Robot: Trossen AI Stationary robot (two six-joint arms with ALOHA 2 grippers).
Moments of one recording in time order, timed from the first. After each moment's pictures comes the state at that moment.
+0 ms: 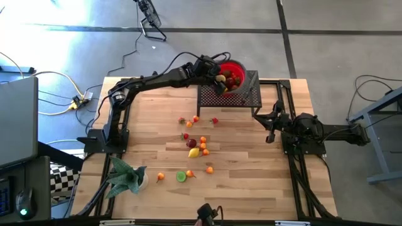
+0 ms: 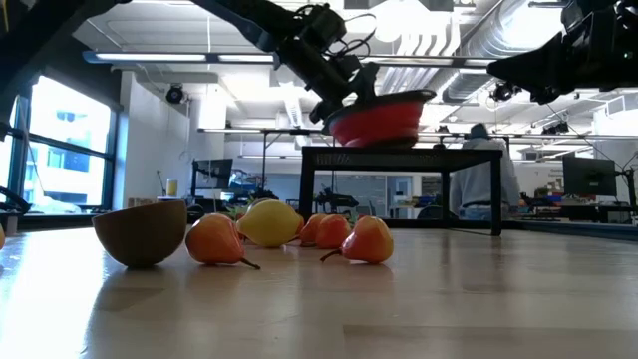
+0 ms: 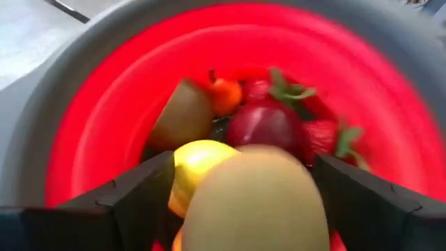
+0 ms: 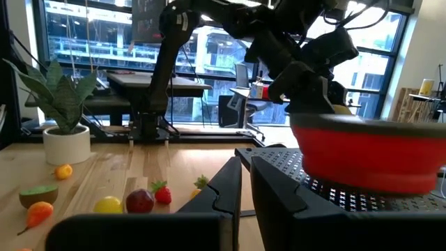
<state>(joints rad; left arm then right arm) 0.45 1.99 1.78 -0.28 -0.01 -0.16 -0.03 0.11 0.08 0.14 0.24 -0.12</state>
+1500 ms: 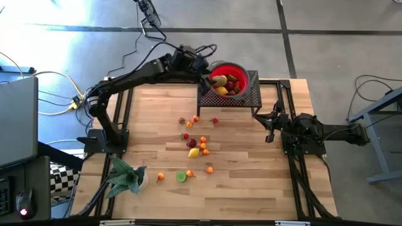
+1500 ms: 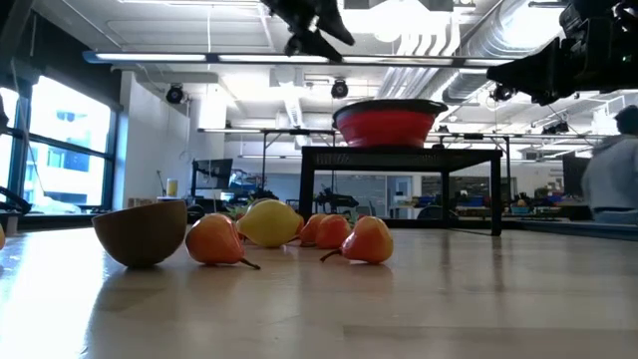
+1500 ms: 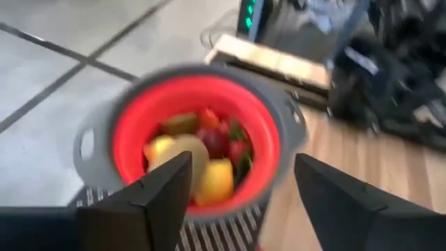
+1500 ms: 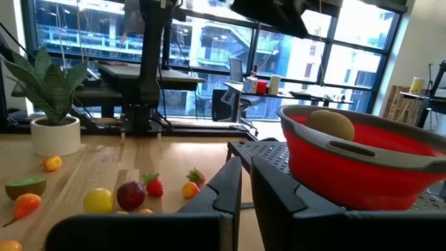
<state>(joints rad) 0.40 1.70 1.82 -0.59 0.05 -0.07 -0.03 0.11 0.08 0.12 0.26 -0.14</state>
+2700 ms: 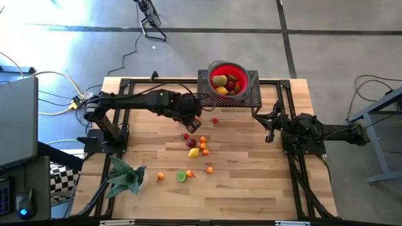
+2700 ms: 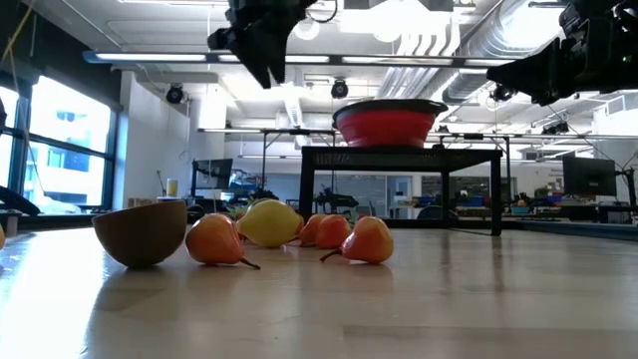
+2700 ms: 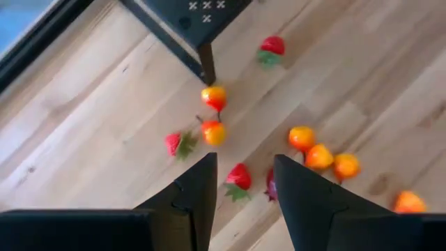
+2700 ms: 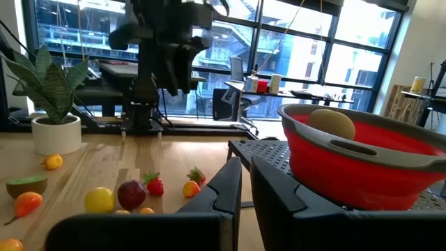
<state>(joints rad) 0.04 1.69 1.73 -1.22 -0.31 -0.70 -0.03 0.11 0.08 0.12 0.26 -0.14</state>
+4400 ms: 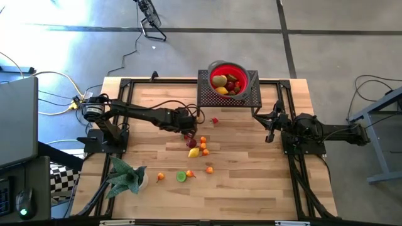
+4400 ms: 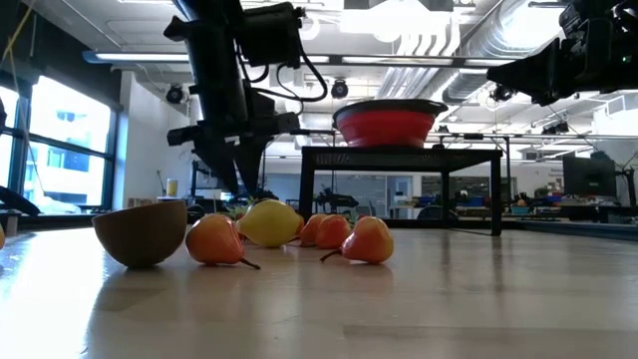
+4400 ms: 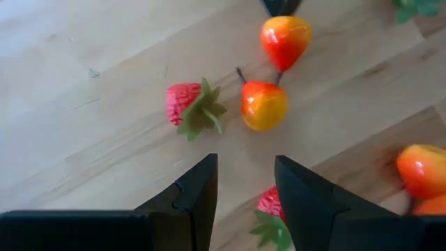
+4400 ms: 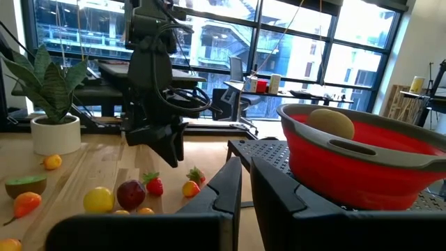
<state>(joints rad) 0.05 1.69 1.15 -0.73 -0.37 -1.01 -0.03 0.11 0.08 0.12 0.26 -0.14</state>
